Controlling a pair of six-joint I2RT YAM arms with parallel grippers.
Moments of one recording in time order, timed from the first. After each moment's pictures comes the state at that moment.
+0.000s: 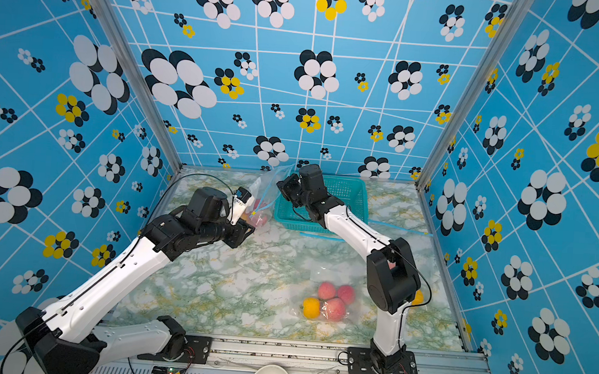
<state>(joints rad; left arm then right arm) -0.56 1.19 1.22 -0.77 0.09 -0.01 0.59 1.89 1.56 -0.02 -0.20 1.21</state>
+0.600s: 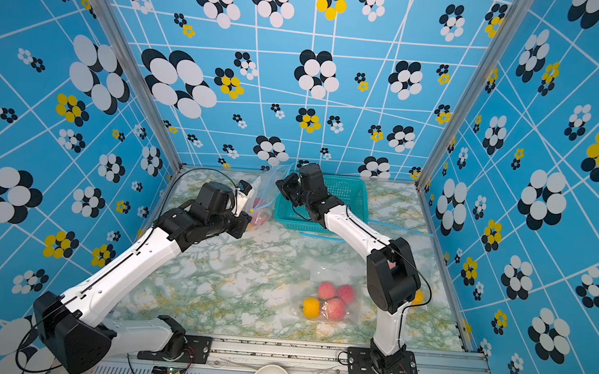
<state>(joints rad) -0.50 1.27 1.23 -0.70 -0.01 0.00 0.59 1.89 1.56 0.01 -0.22 1.21</state>
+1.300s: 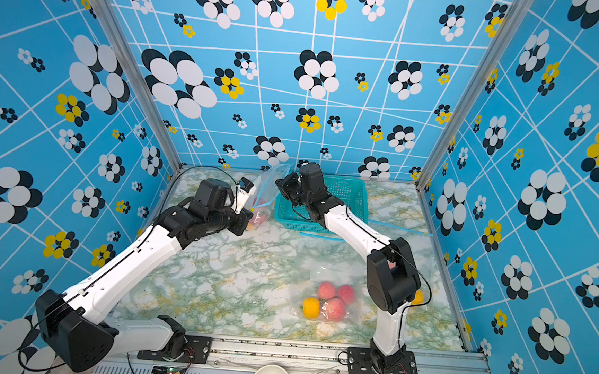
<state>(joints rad) -0.48 1.29 1.24 -0.66 0.09 0.03 0.59 1.89 1.56 0.02 -0.22 1.21</state>
